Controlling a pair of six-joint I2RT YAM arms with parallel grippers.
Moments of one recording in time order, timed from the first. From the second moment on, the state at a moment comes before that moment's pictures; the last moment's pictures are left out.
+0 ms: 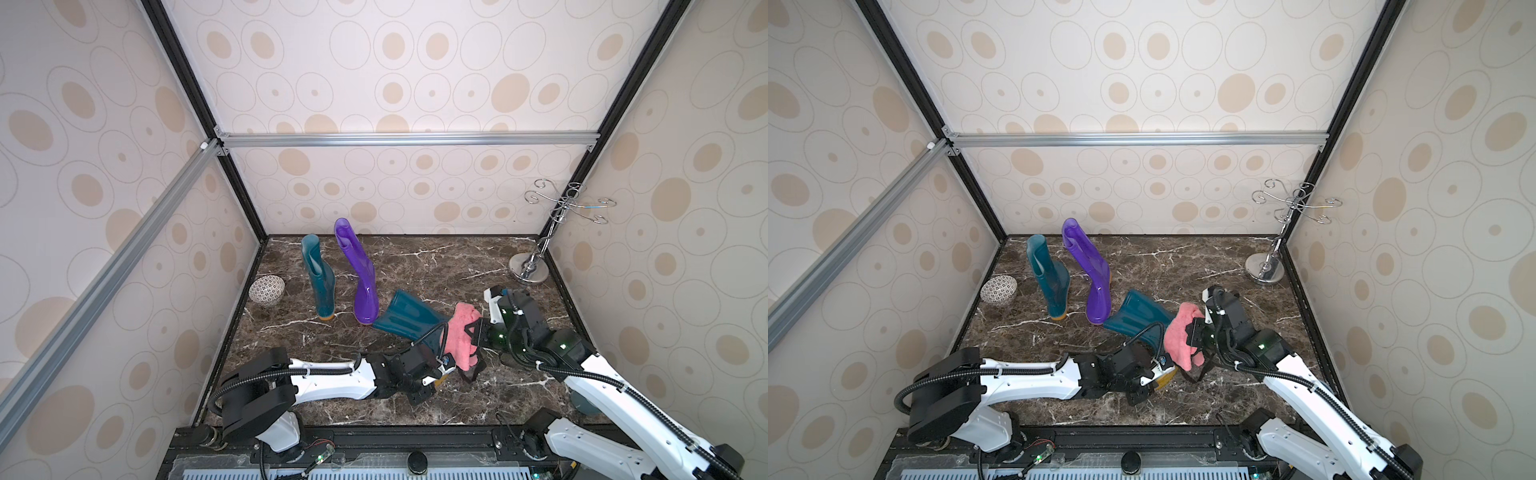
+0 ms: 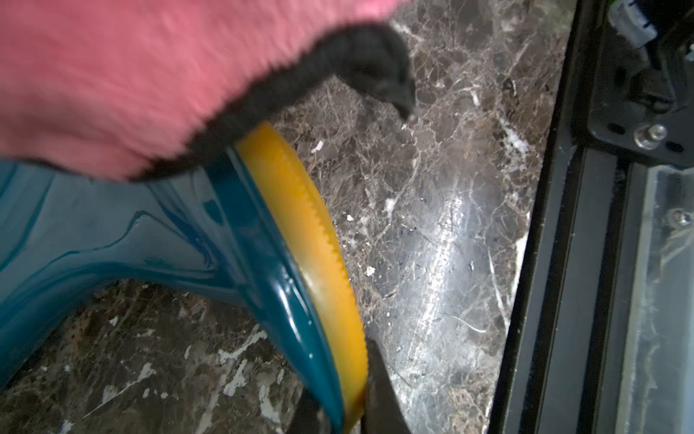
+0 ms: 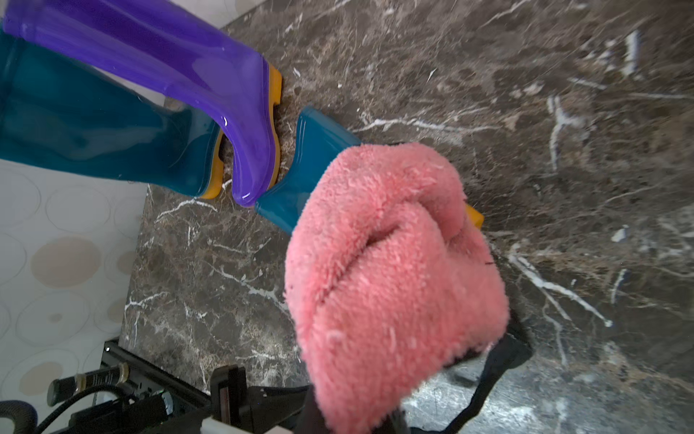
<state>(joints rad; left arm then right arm) -1.19 1.54 0.80 -0.17 0.03 0.05 0.57 0.84 0.87 -0.74 0.00 0.70</state>
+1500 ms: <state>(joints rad) -1.30 1.44 0.61 0.09 0.05 0.31 0.82 0.88 0.61 -0.74 -0.14 0.92</state>
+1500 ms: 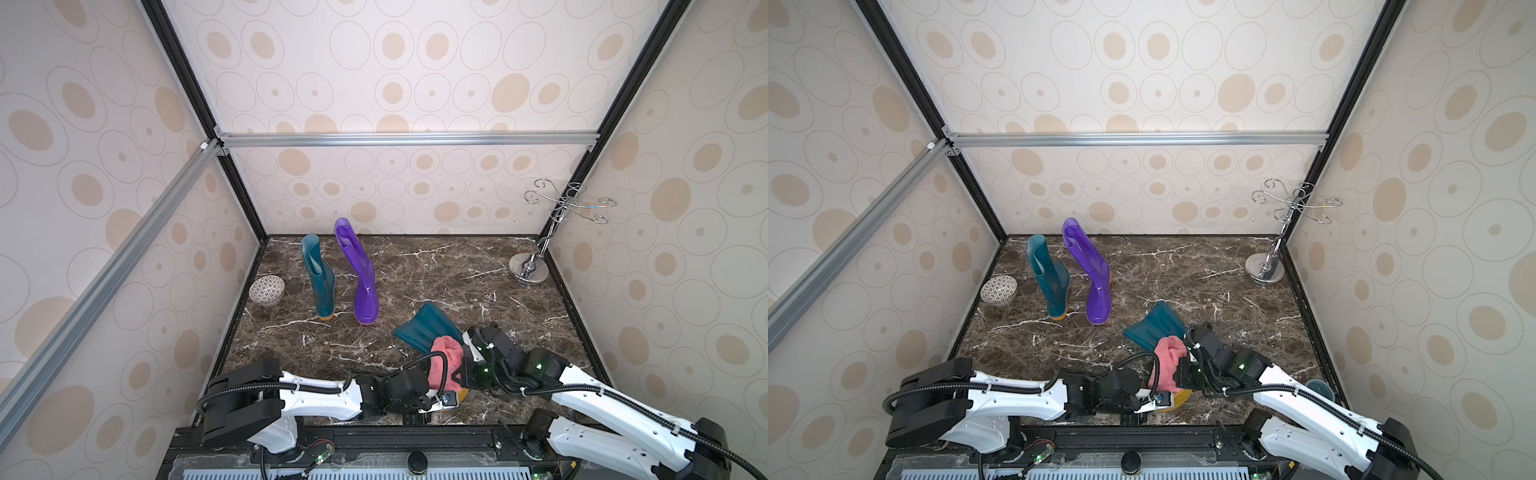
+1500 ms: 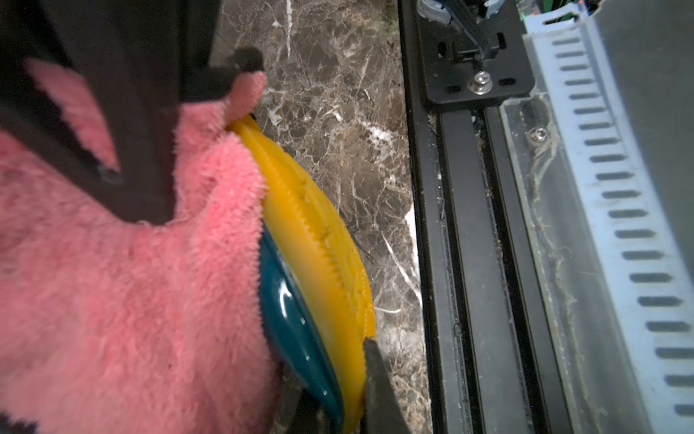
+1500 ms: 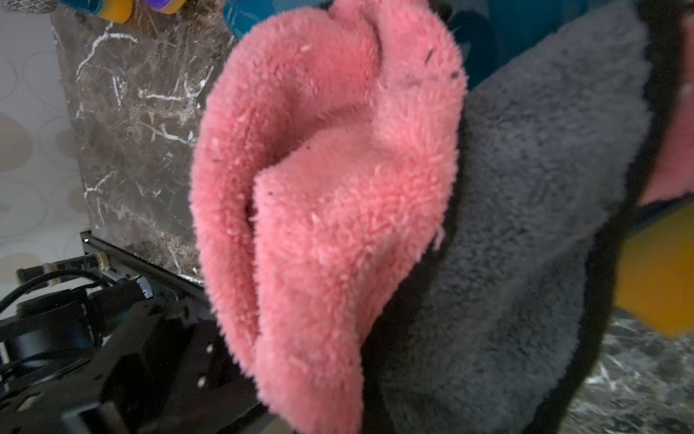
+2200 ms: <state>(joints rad) -1.30 1.41 0.56 0.12 0.03 0.31 0.55 1.25 0.75 -0.55 -0.21 0.74</state>
